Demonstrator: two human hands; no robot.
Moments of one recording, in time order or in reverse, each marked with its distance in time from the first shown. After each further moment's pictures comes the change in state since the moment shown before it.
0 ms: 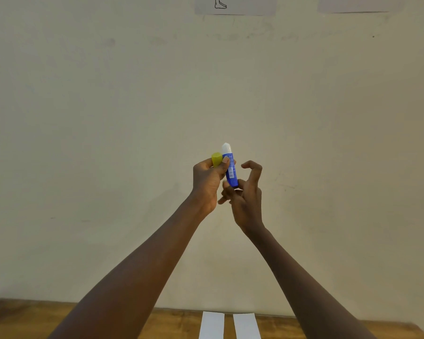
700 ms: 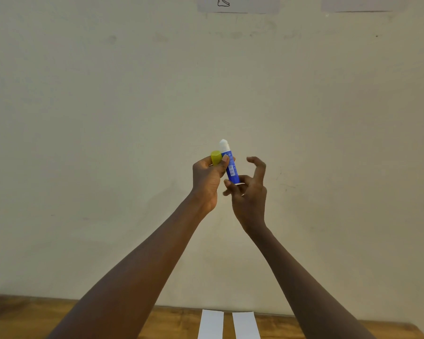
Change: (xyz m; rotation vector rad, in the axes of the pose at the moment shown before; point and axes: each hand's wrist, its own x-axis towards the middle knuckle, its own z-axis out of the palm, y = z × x) left_hand -0.001 0.002 -0.001 -0.027 0.017 0.003; right_hand 0.001 -0.003 0.001 -0.013 0.092 -0.003
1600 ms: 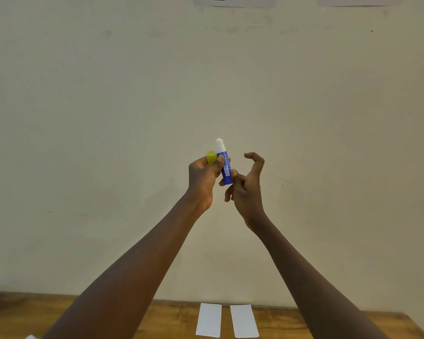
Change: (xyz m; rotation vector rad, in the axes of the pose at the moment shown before) left_hand -0.004 -0.008 -0.004 0.065 0.027 -0.010; right_hand 0.002 -0.001 -0.007 0.114 -0.110 0.069
